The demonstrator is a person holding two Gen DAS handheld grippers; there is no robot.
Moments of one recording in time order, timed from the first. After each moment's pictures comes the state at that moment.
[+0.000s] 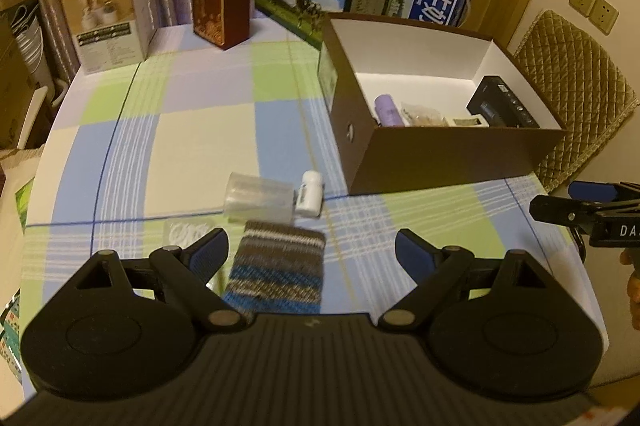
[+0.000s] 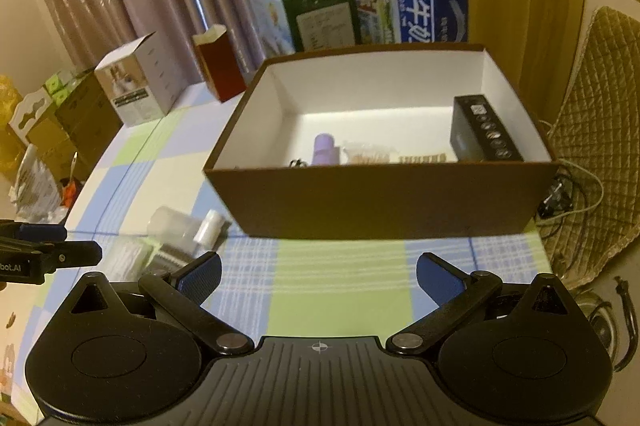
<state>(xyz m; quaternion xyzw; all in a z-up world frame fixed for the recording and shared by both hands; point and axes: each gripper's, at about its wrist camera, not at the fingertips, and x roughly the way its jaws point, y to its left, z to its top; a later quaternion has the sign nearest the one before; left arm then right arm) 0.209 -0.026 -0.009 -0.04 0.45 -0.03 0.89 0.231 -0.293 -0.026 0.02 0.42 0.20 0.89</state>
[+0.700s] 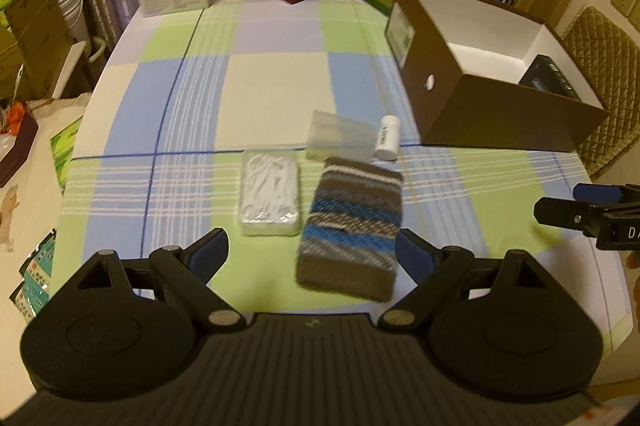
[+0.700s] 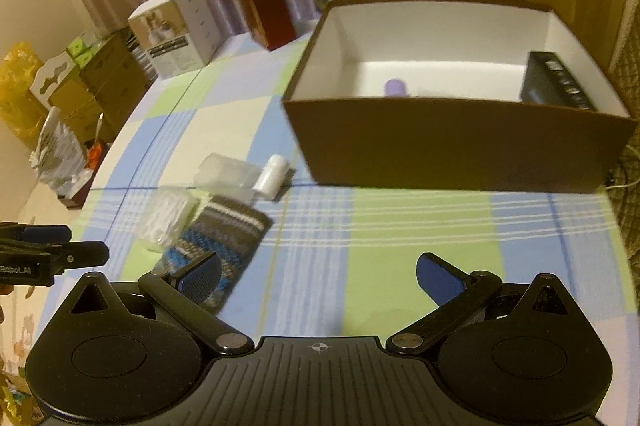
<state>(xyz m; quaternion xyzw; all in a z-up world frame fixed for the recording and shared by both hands) 0.170 0.035 -0.037 -0.06 0.48 0.02 0.87 0.213 -0.224 -0.060 0.01 0.47 0.23 0.85</state>
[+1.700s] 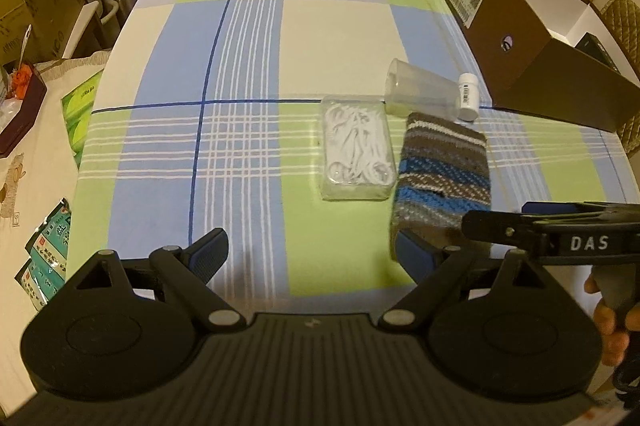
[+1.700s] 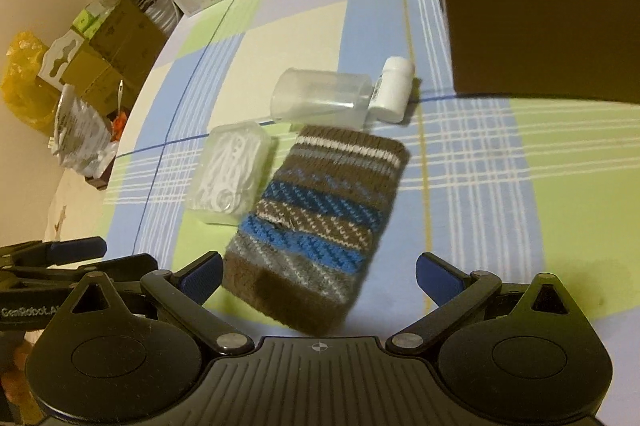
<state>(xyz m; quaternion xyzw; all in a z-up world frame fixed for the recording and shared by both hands) 0.177 0.103 -0.088 -0.06 0.53 0.03 0.85 0.219 -0.112 -0.141 0.07 0.55 0.25 0.80</state>
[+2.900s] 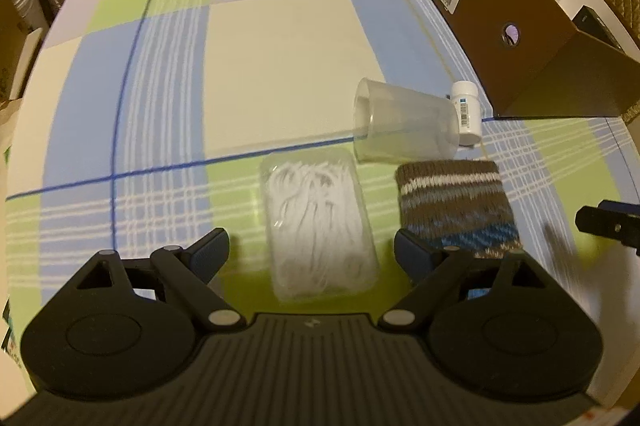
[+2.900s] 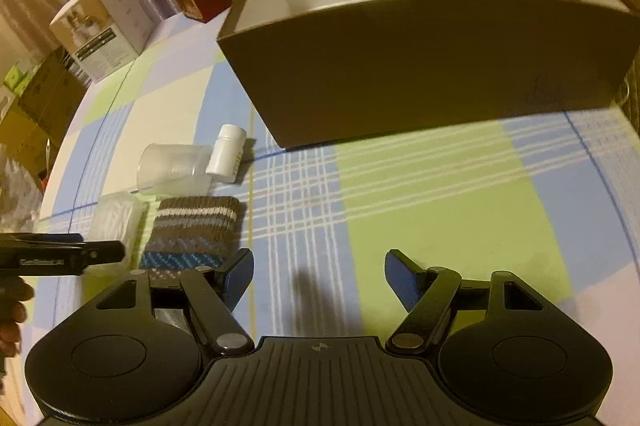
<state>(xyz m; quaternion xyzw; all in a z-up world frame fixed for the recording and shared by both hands) 0.267 0.080 -0.132 -0.03 0.54 -0.04 0.84 0.237 -0.204 -0.123 0.08 0.51 0.13 0.85</state>
